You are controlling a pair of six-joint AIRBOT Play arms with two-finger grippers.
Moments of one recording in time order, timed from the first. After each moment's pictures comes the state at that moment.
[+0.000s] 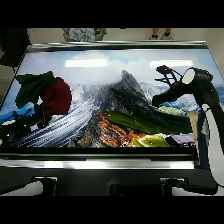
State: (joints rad) left arm 0.39 -1.35 0.68 0.24 -0.55 -1.41; right arm 0.01 -1.48 1.46 -1.37 1.28 1.10
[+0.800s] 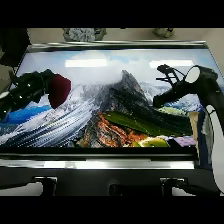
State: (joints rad) left arm 0.25 -1.41 1.15 0.04 -0.80 -1.01; right arm 0.02 -1.40 1.46 -1.38 1.35 1.09
